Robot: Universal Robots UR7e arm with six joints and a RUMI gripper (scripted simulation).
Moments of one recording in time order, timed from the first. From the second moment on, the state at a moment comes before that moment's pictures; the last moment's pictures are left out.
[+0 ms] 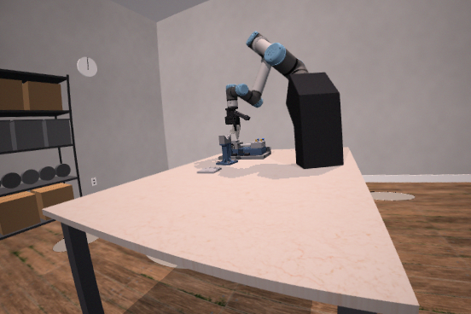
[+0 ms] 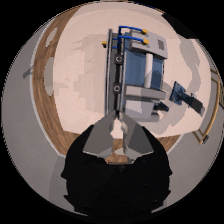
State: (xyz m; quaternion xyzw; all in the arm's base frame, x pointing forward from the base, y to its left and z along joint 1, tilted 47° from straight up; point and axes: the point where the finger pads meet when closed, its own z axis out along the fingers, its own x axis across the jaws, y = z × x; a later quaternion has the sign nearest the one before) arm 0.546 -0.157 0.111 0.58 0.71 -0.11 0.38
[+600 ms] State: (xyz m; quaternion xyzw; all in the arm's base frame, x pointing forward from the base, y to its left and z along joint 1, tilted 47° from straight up) arm 0.547 -0.159 0.110 0.58 0.71 -0.11 0.38
